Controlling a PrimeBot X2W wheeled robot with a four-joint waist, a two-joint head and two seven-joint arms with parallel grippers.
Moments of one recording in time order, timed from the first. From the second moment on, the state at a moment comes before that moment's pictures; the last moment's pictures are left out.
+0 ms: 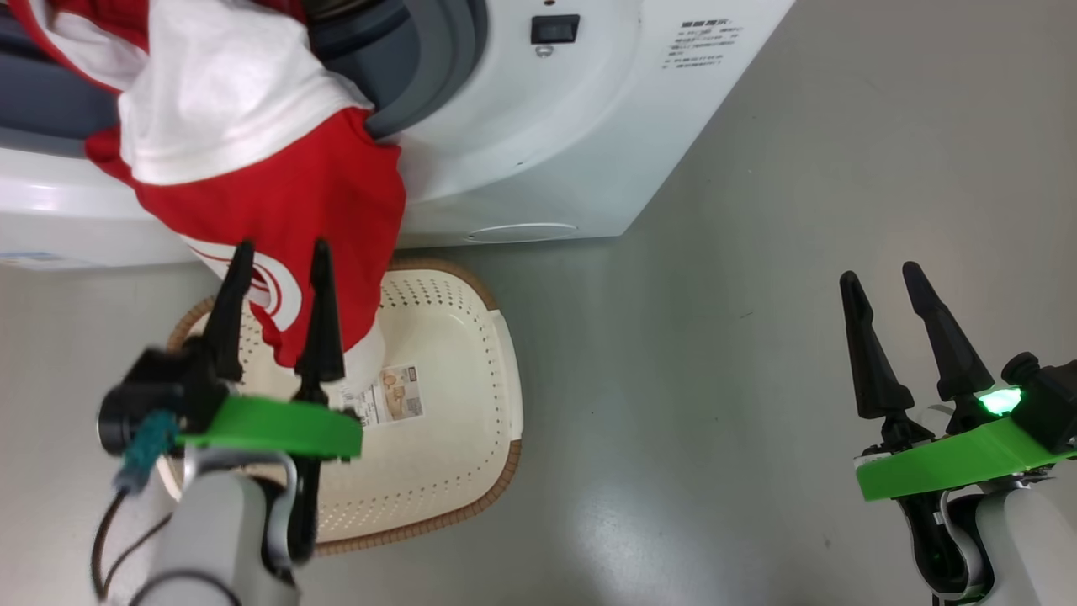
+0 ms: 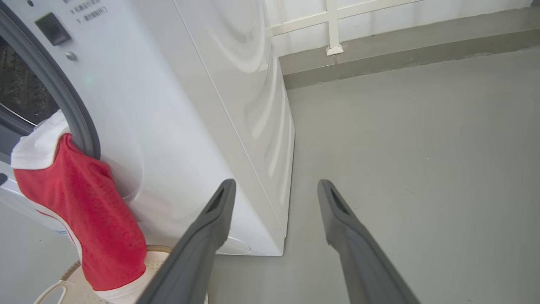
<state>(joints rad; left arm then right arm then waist) -0.41 0.03 -0.07 0.27 -0.26 -0.01 -0.26 -0.19 -0.16 0.05 0.13 0.50 0.12 -0.26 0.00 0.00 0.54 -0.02</state>
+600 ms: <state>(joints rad) -0.75 0.06 0.03 0.76 -0.14 -0.02 -0.26 -0.21 -0.14 0.06 0.13 0.50 0.12 -0.26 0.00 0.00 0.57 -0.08</state>
